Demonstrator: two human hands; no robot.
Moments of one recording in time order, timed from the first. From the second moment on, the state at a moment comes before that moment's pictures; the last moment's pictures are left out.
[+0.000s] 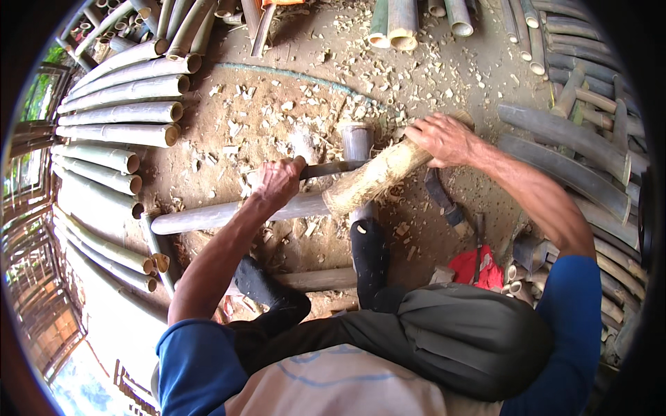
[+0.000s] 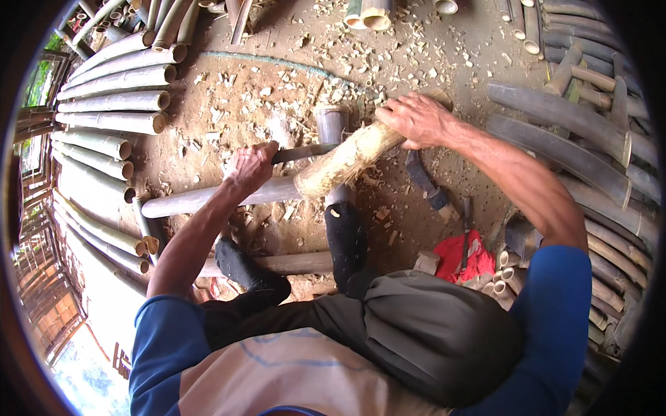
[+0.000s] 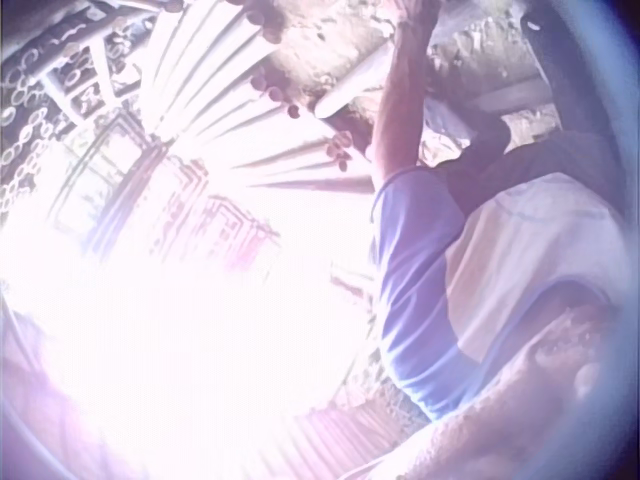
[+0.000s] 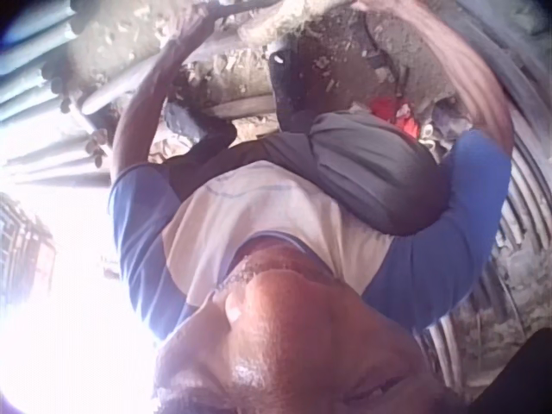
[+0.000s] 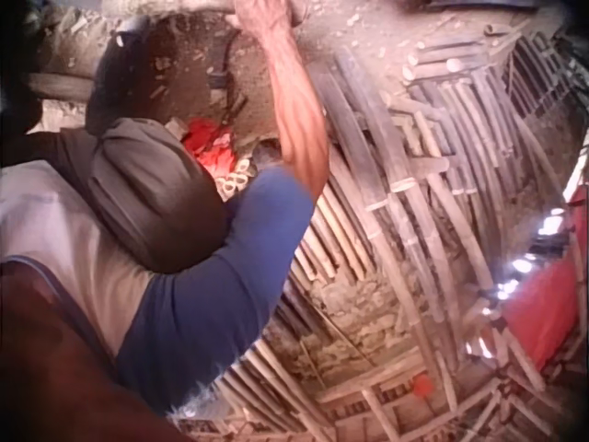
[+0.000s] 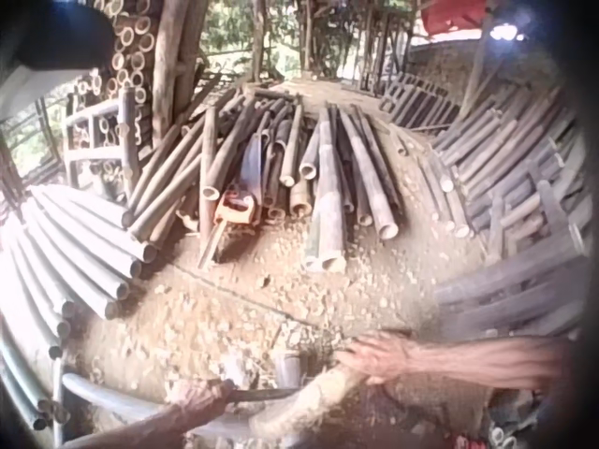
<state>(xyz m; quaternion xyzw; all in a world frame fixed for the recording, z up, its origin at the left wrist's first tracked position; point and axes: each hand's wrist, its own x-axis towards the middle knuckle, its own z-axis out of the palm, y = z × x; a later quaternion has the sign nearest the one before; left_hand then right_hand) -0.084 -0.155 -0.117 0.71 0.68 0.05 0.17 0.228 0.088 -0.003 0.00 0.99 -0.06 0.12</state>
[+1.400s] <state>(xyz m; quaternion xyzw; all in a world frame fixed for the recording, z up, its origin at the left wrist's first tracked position) -0.077 -0.157 -0.134 0.70 0.69 0.01 0.18 0.226 0.085 -0.002 -0.16 0.97 -0.14 -0.10</state>
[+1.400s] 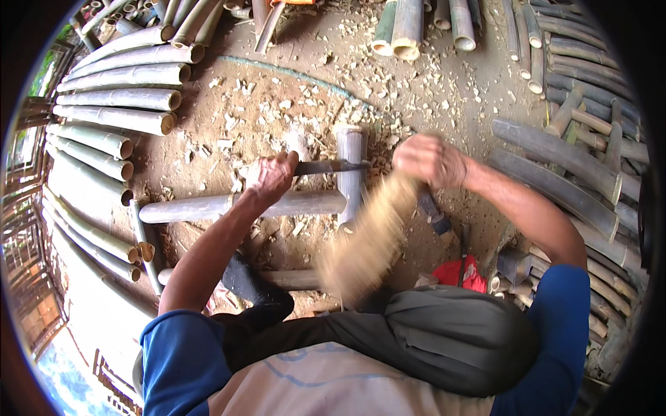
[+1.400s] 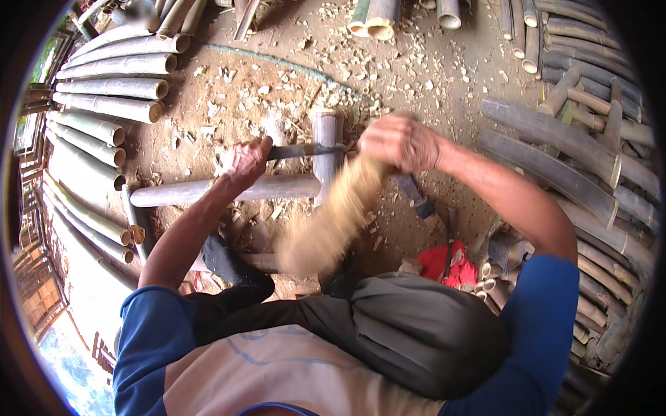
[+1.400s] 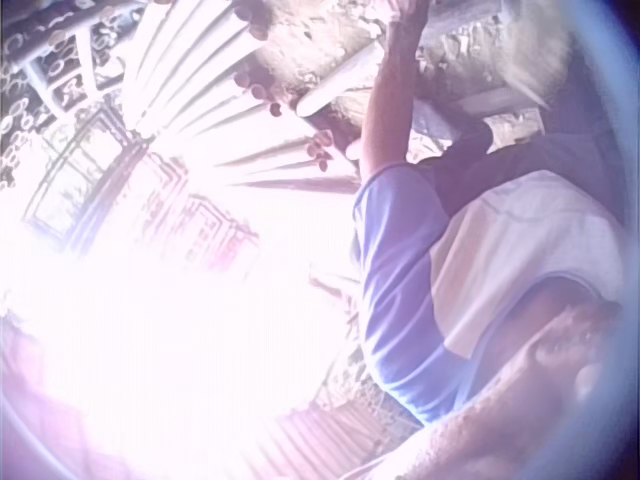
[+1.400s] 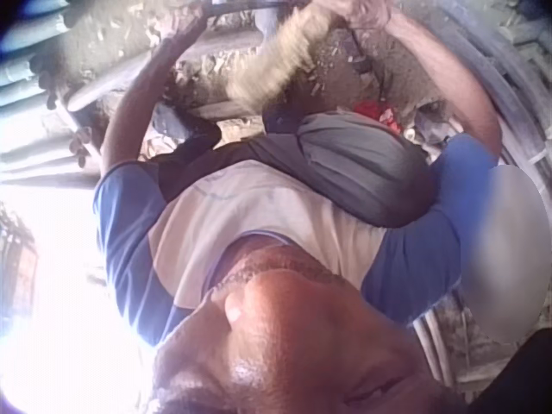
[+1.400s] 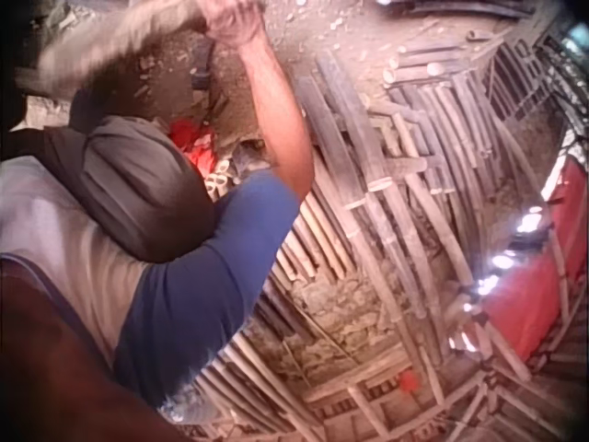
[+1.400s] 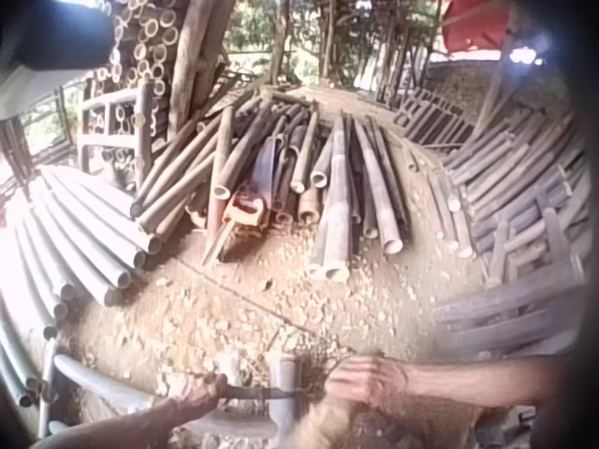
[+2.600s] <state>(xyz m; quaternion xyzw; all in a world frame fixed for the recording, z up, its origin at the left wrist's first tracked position) -0.095 -0.116 -0.065 0.58 0.60 -0.07 0.55 0.235 0.064 0.078 0.41 0.78 -0.43 -0.18</state>
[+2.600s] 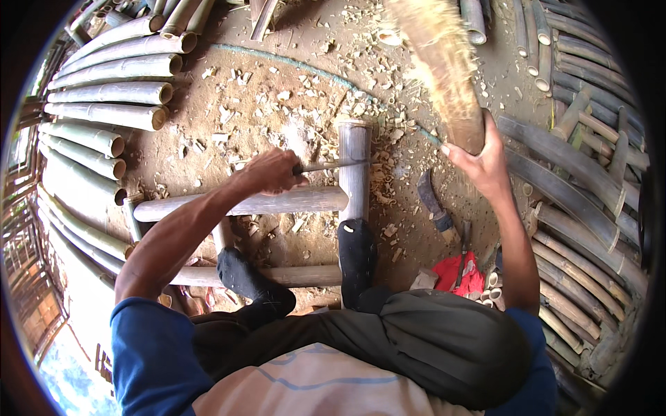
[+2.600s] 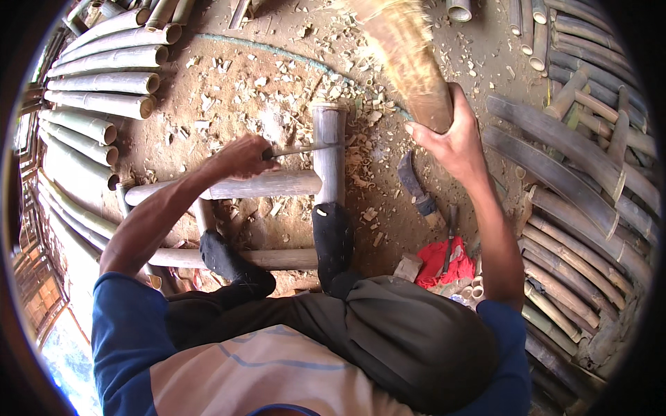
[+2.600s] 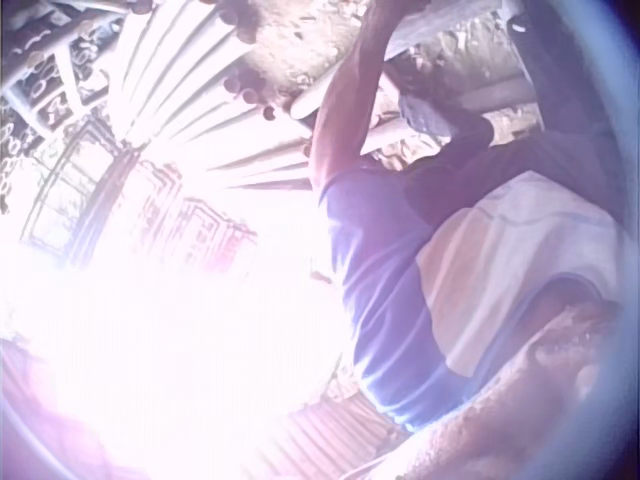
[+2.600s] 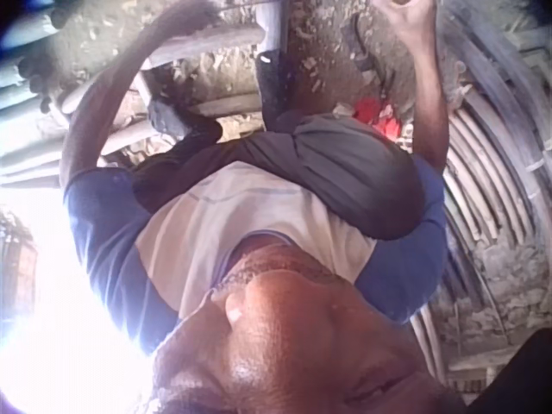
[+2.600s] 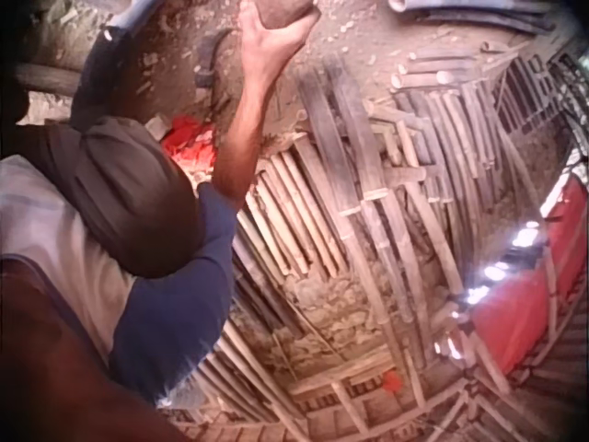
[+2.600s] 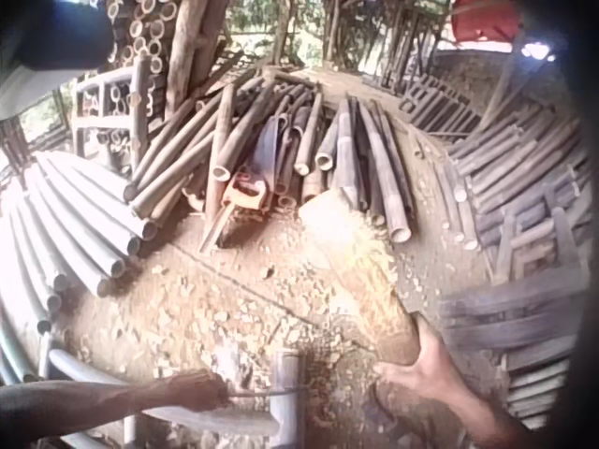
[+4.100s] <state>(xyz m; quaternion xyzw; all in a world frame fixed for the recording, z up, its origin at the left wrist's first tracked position) -0.147 -0.044 -0.086 0.68 0.66 -0.05 0.33 0.166 0.101 0.161 0.46 0.68 -0.57 -0.08</state>
